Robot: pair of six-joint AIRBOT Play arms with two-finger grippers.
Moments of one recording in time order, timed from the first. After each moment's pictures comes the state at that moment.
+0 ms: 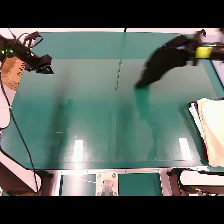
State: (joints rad) left arm 0.13 -1.89 2.10 1.18 -1.61 -1.47; right arm -0.41 -1.43 1.56 -0.50 1.23 1.52
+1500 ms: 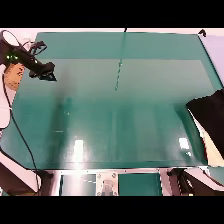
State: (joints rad) left arm 0.13 -1.88 2.00 1.17 -1.62 -1.43; right arm -1.34 -1.01 1.17 -1.35 1.51 1.80
